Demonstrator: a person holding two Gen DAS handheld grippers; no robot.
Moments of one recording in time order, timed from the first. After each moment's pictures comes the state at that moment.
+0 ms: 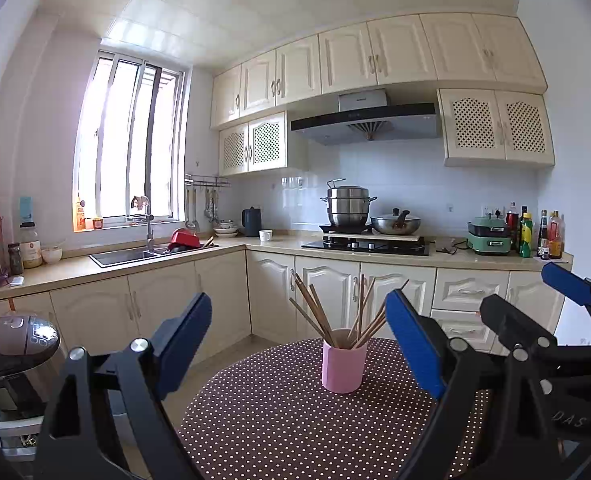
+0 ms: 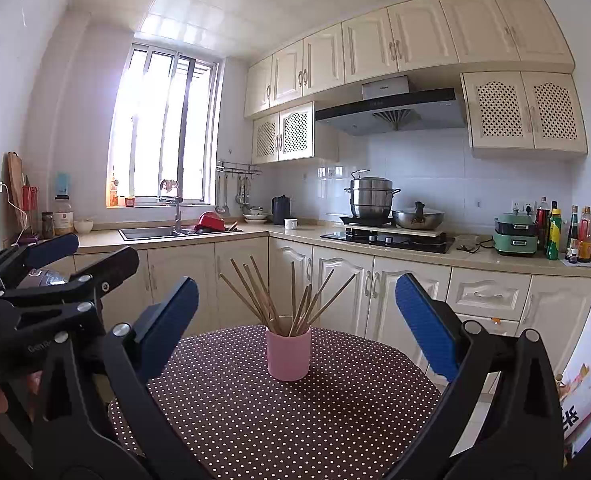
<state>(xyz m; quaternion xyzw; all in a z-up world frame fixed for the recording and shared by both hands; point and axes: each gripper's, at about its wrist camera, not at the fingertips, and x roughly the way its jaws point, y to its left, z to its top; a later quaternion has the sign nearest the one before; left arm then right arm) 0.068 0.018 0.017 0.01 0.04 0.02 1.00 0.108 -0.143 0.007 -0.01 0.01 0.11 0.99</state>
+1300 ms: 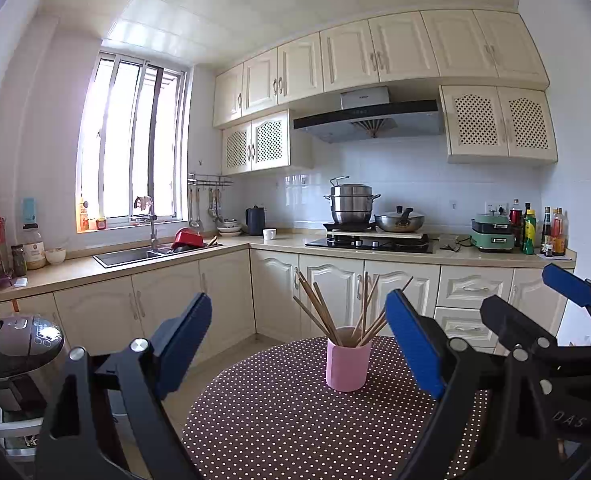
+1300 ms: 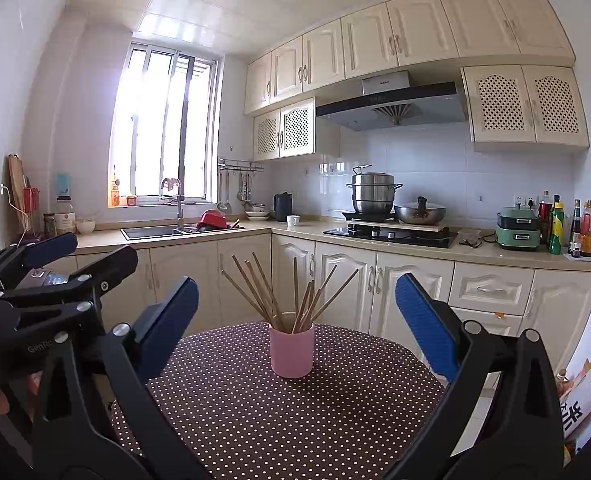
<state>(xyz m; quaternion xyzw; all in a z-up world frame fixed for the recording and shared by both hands) 0.069 0.022 0.013 0.01 0.04 0.03 1.00 0.107 -0.136 0.002 -0.01 0.02 0.12 0.99</state>
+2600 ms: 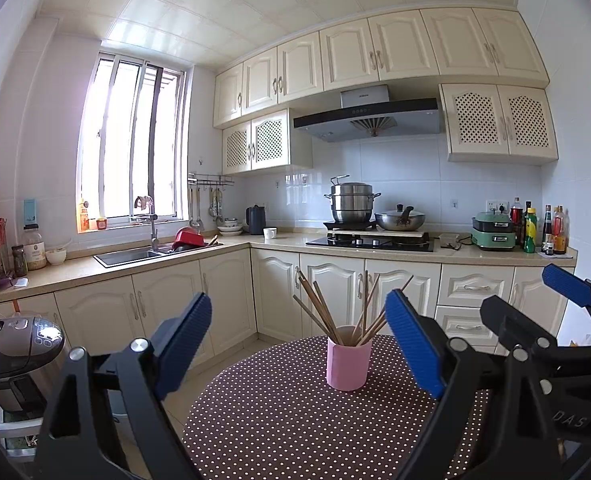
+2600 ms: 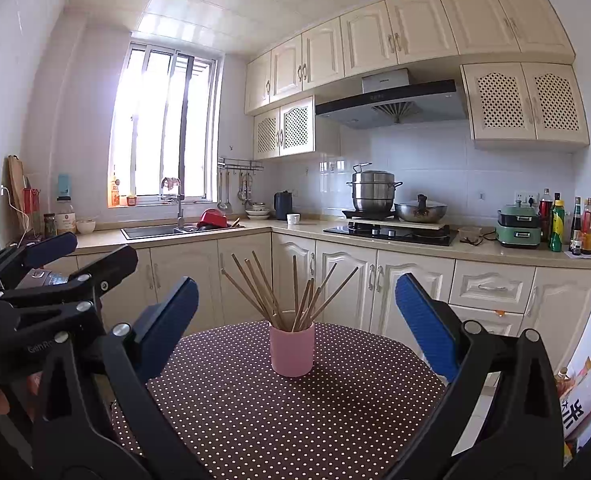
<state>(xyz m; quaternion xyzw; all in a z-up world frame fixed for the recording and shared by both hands) 0.072 0.023 0.014 0.01 0.04 0.03 1.00 0.107 -0.136 0.001 0.00 0.02 0.12 0.99</state>
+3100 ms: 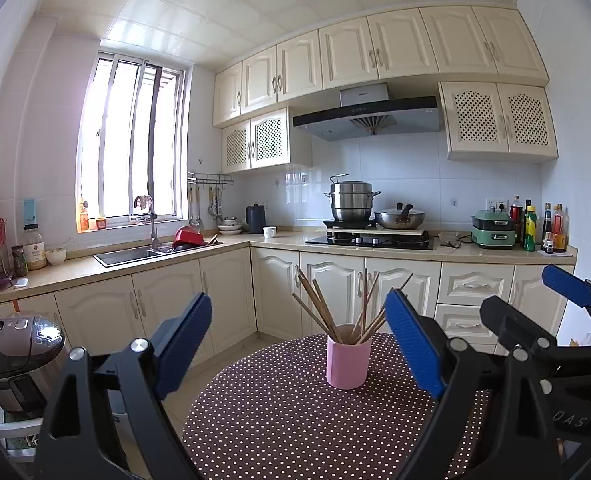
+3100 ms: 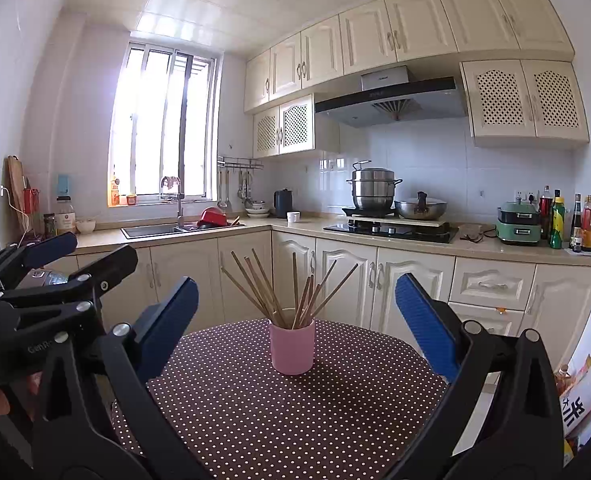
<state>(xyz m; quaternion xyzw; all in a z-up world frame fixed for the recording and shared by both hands) 0.073 0.027 0.012 0.01 0.05 0.03 1.00 0.106 -0.134 -0.002 0.00 0.03 0.12 0.99</state>
